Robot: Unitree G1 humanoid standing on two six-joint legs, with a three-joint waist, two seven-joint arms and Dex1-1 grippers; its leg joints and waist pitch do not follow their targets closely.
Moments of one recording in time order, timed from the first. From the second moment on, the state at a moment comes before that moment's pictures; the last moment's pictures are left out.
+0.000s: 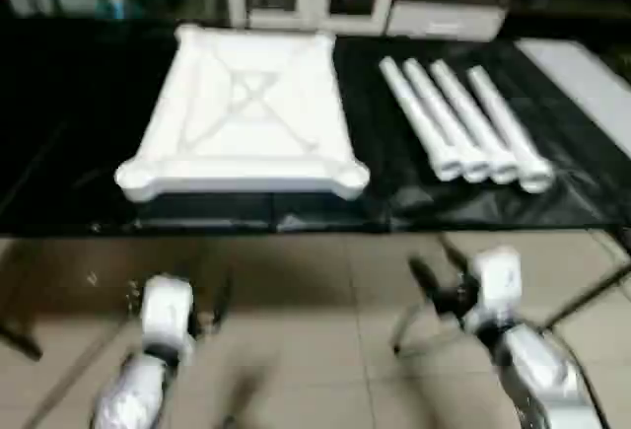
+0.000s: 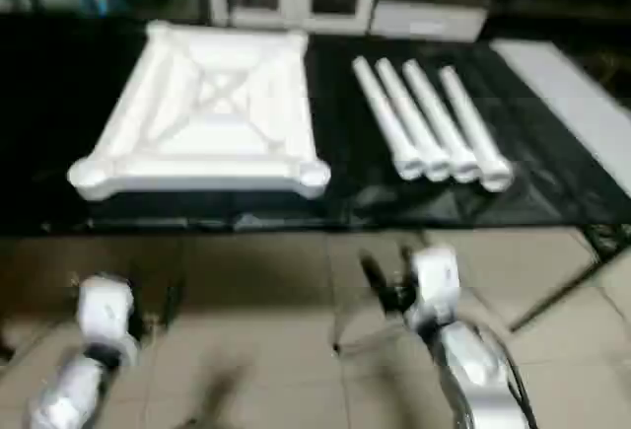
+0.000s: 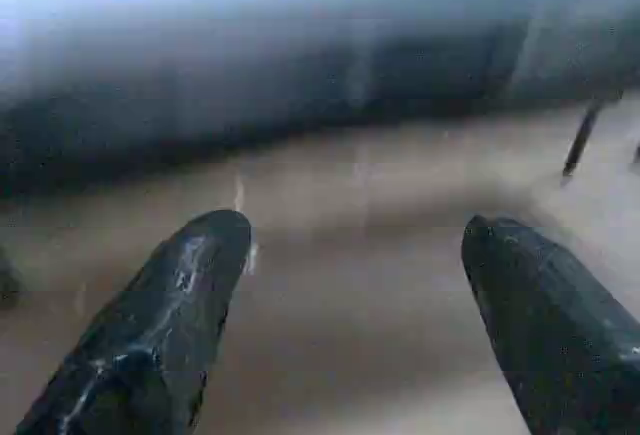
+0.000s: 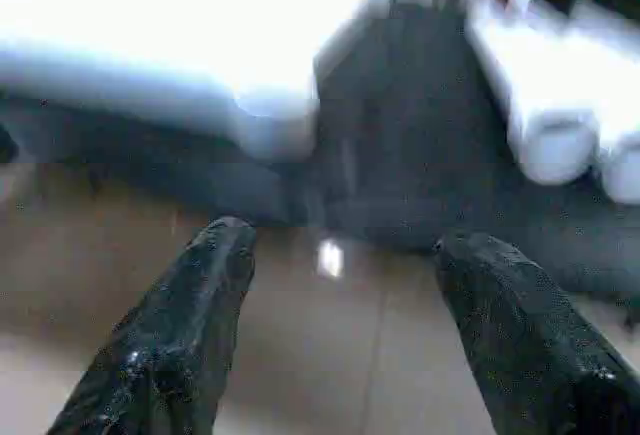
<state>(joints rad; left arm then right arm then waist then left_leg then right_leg) 0.16 0.19 0.04 0.07 -0.05 -0.23 -0.26 0.10 -0.19 0.00 -0.14 0.22 0.10 0.35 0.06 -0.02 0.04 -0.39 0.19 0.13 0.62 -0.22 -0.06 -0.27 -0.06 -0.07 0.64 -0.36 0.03</state>
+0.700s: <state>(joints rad) -0.05 0.09 0.03 -0.31 0.00 0.34 0.01 -0.25 -0.13 -0.03 -0.24 0.17 0.47 0.07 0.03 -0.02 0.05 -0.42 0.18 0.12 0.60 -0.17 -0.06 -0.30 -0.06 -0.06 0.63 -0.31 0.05</state>
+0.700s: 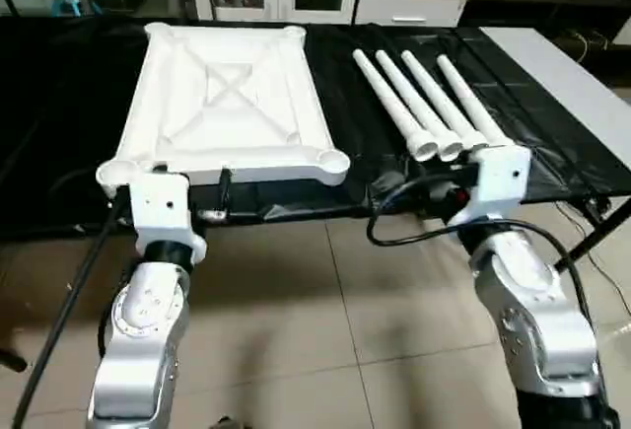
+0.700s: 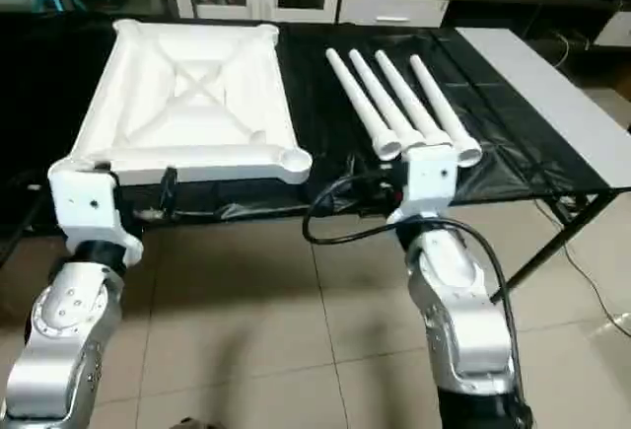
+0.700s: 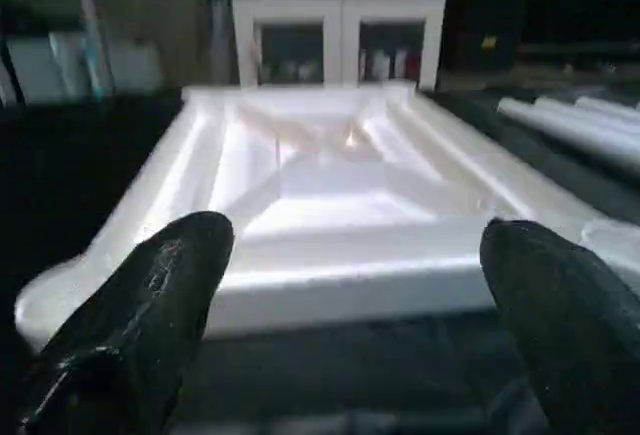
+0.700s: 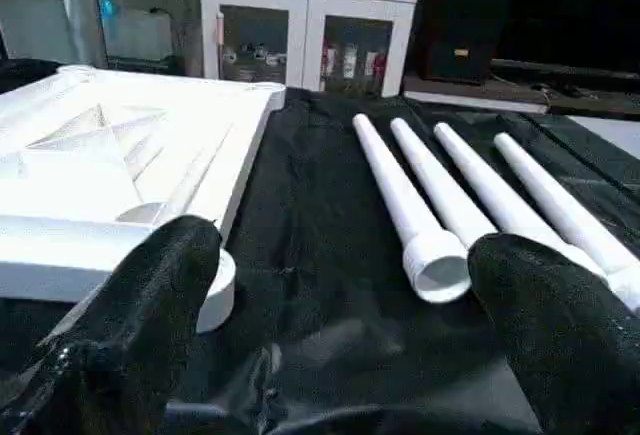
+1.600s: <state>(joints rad) -0.23 0.13 -0.01 -0.24 0.05 0.48 -0.02 -0.27 -0.11 -0.08 -0.19 0.18 0.51 0.05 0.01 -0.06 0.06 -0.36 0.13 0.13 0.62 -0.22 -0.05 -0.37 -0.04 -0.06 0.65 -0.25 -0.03</state>
